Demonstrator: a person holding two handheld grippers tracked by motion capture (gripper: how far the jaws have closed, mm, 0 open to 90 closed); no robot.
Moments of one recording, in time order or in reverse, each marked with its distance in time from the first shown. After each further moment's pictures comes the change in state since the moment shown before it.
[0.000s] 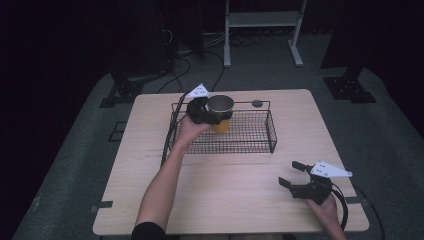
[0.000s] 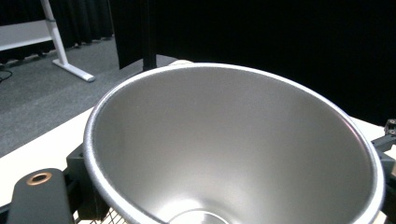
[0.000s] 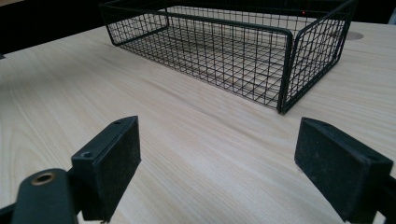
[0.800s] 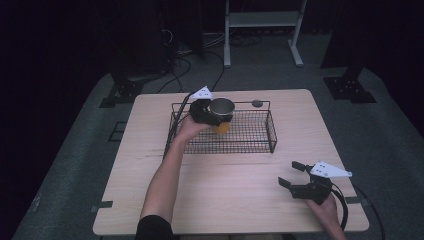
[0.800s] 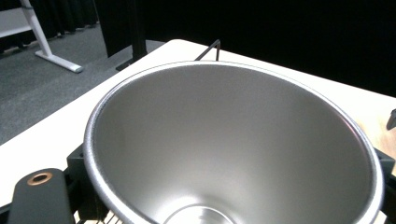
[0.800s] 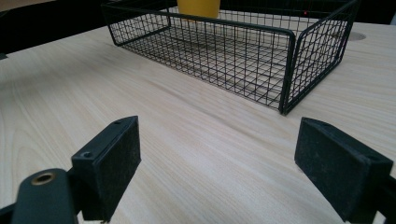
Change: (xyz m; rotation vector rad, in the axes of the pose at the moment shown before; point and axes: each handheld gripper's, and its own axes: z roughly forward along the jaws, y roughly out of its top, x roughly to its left) left arm 0.022 -0.016 0.020 0.073 -0.057 0.051; right arm 0.000 0.000 0.000 -0.001 0.006 -0.003
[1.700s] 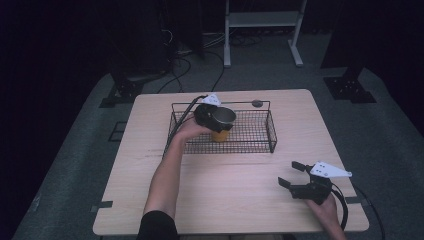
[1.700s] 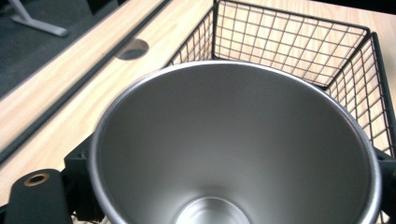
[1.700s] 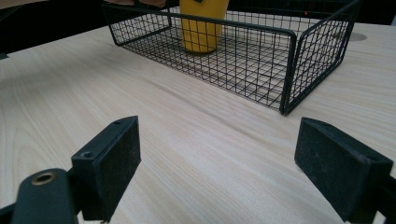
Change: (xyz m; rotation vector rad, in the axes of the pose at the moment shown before) left arm 0.004 -0.013 0.024 0.217 -0.032 0.092; right arm 0.000 0.000 0.000 -0.001 0.002 -0.002
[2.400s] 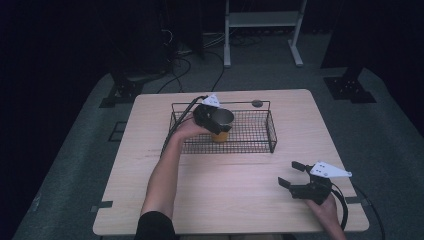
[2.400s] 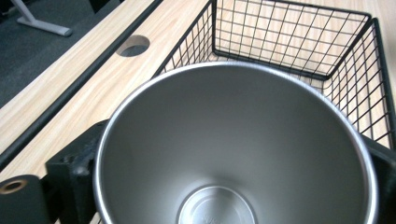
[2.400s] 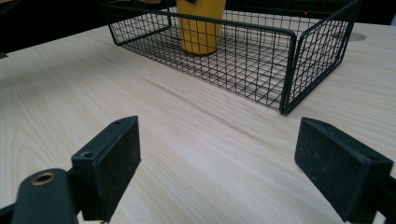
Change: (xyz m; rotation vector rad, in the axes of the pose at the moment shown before) left arm -0.003 0.002 -0.005 0.024 0.025 0.043; right arm 0.000 0.000 0.000 0.001 -0.001 0.000
